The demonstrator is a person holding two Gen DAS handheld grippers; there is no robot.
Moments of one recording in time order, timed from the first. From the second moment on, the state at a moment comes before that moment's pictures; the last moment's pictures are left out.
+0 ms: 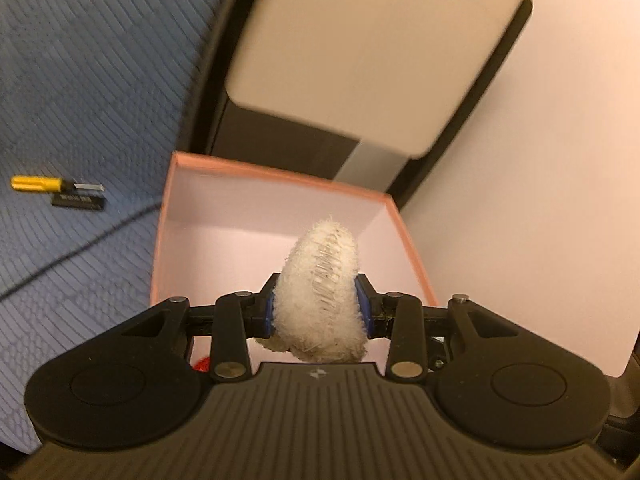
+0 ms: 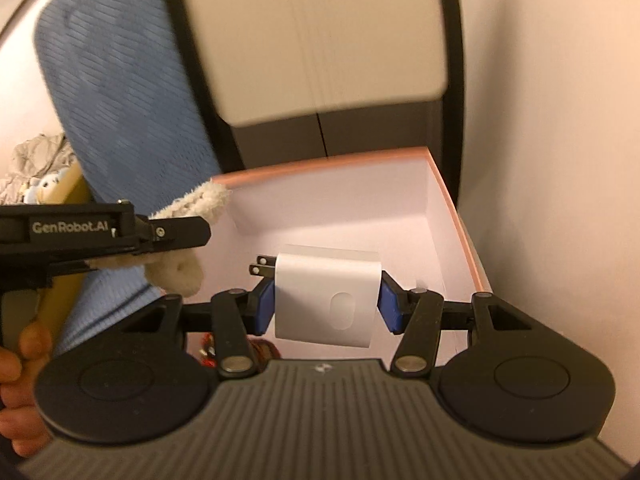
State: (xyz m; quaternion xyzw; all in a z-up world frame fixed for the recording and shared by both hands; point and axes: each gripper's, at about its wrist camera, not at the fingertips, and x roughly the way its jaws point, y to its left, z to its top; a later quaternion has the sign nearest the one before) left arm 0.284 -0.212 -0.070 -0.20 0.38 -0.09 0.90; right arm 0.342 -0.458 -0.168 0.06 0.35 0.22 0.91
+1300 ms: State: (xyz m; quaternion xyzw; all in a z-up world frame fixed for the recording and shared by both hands) left arm 0.243 -0.187 -0.043 -0.09 0.33 -0.12 0.93; right arm 0.324 -0.450 -0.160 0.07 0.37 0.20 0.90
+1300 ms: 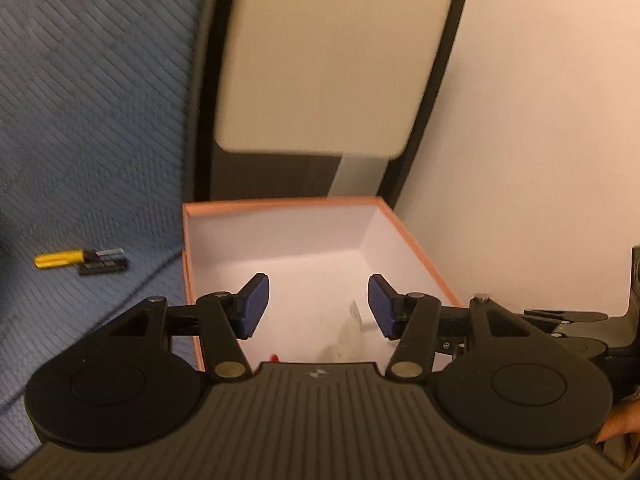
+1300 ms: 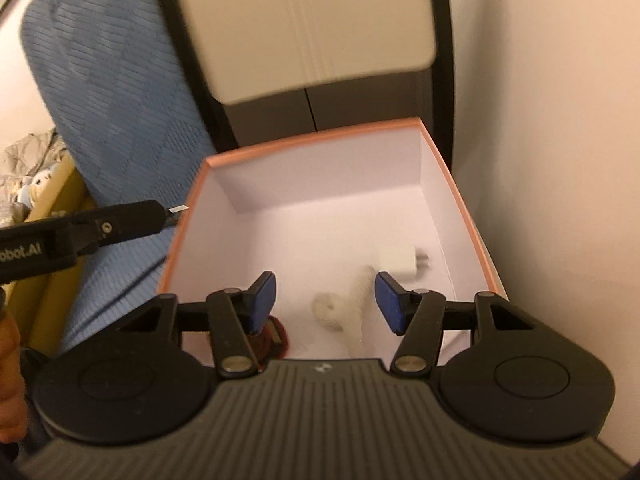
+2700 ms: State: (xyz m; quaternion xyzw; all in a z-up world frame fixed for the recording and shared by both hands) left arm 0.148 -0.004 -0.061 -0.14 0.25 -0.02 0.96; right arm 0.245 -0.282 -0.158 0.03 0.29 0.29 0.91
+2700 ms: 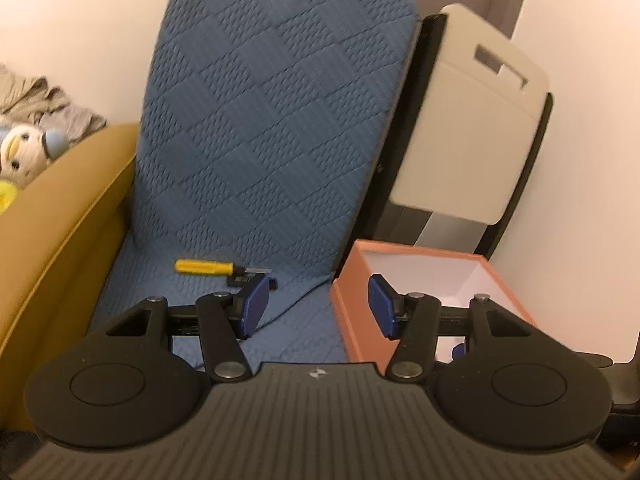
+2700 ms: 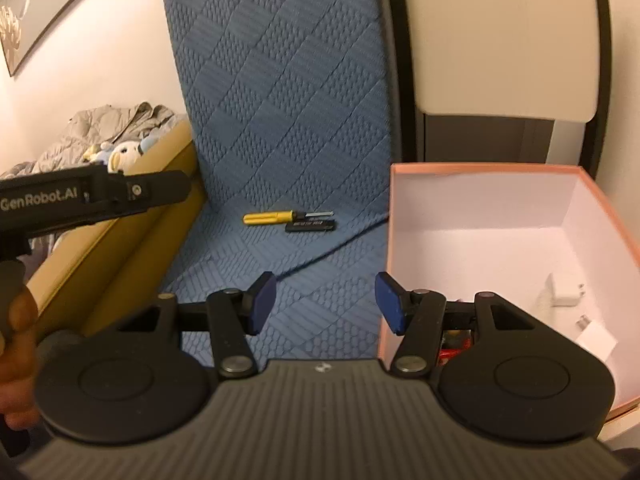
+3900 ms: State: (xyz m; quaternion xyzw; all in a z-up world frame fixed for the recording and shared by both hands) left arm 0.202 0.045 -0.164 -0.13 0.33 0.01 0.94; right arm 0.275 -0.215 -0.221 0.01 0.31 0.33 0.89
